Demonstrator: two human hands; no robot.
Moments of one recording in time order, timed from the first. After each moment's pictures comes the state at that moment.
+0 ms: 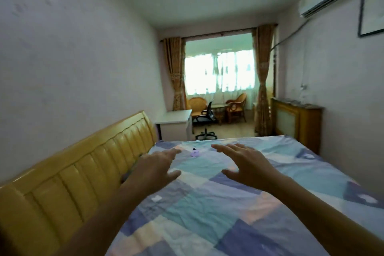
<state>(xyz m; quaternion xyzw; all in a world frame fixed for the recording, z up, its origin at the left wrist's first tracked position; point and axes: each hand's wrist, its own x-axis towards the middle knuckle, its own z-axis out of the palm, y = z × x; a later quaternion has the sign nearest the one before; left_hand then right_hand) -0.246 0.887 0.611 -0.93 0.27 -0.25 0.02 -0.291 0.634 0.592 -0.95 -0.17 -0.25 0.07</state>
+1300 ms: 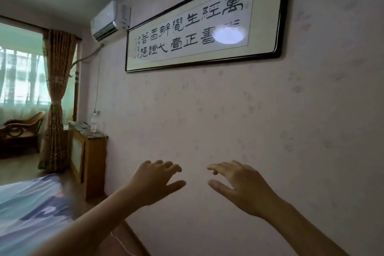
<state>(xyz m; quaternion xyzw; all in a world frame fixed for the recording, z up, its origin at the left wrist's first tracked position) -0.432 -0.304 0.612 -0.69 0.66 -0.27 -0.08 -0.667 -0.378 0.640 -0.94 0.23 -0.24 -0.06</state>
